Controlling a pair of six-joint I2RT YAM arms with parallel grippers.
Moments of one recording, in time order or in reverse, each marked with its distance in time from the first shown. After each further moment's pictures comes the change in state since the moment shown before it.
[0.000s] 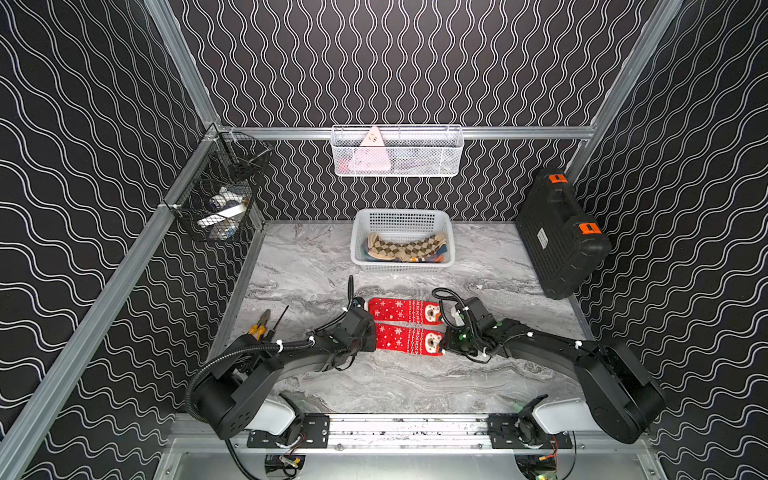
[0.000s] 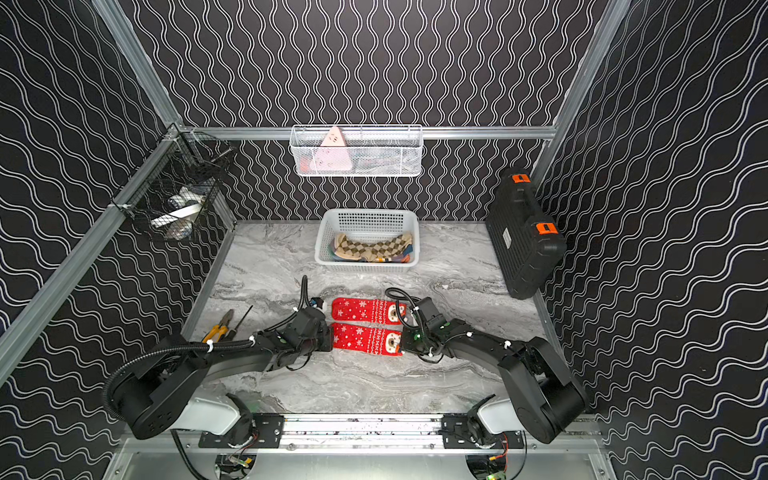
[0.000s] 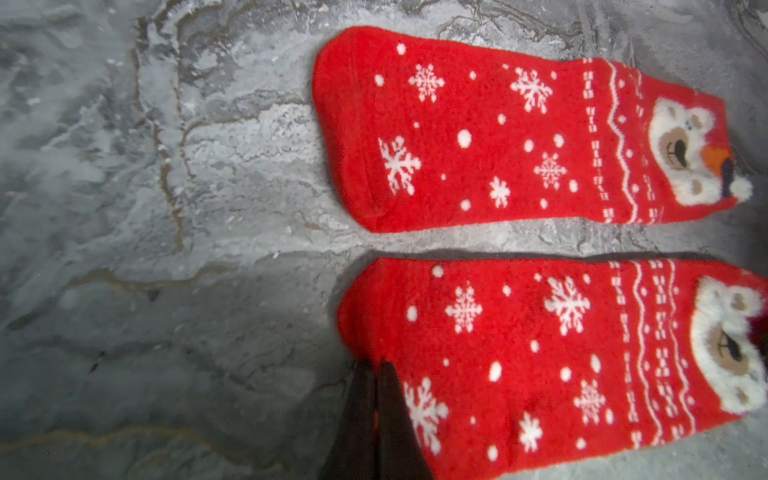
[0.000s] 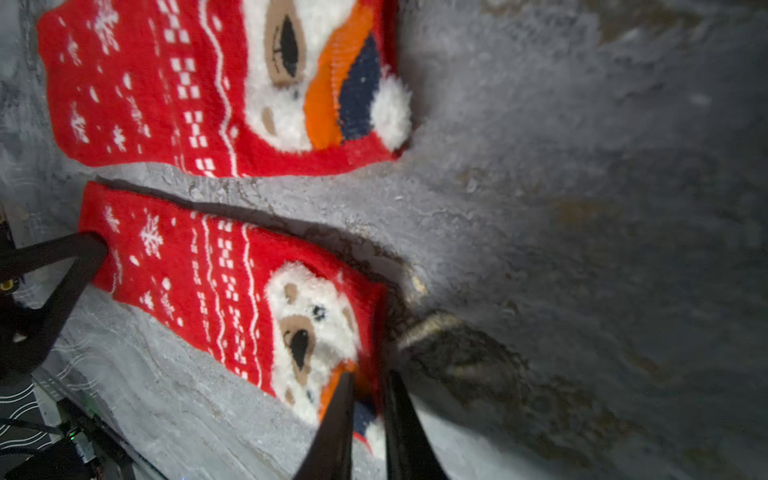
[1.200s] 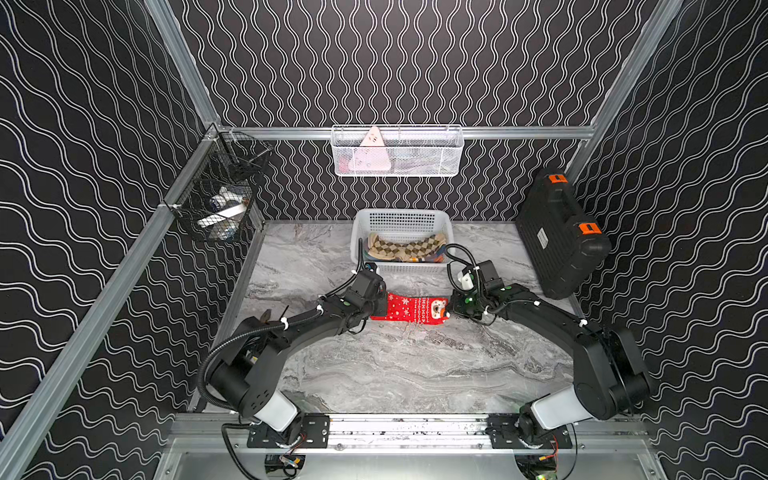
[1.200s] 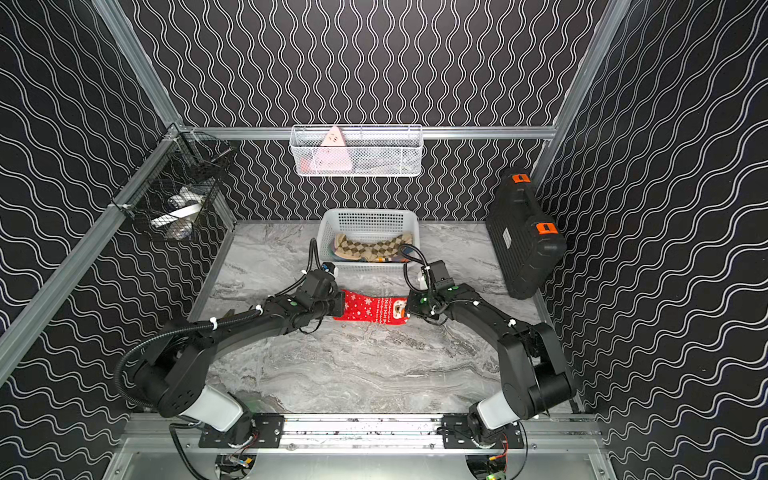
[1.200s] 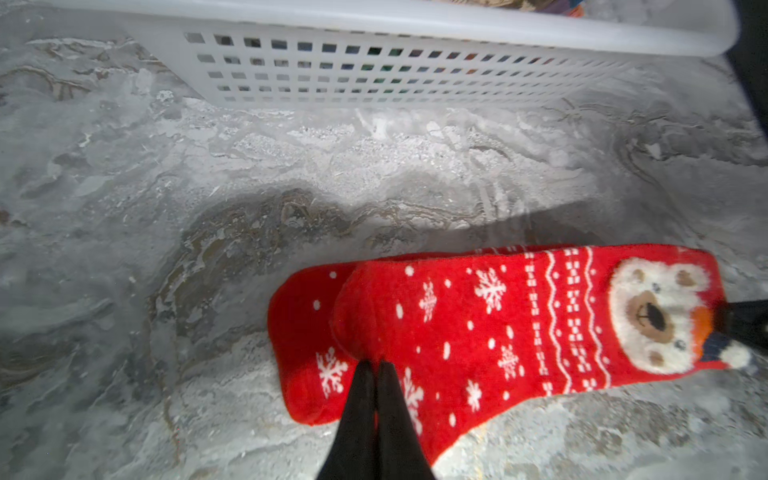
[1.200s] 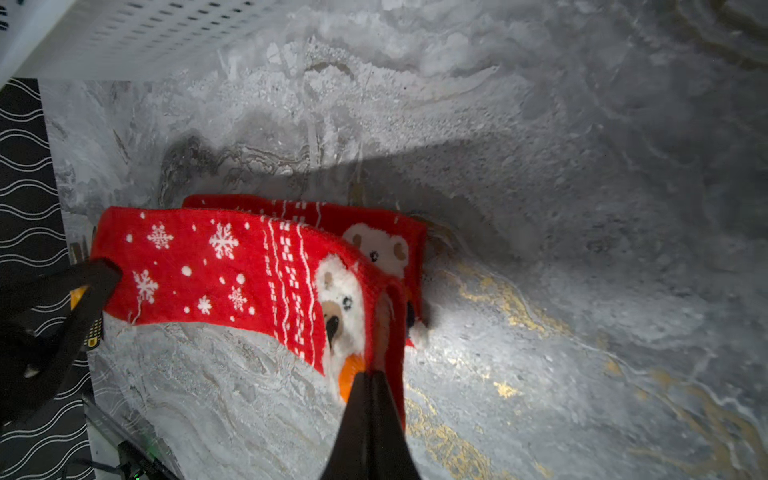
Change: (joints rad) left arm 0.082 0.167 0.397 -0.176 0.010 0.131; right arm -0.196 0.134 0.327 -0.154 -0.050 -0.155
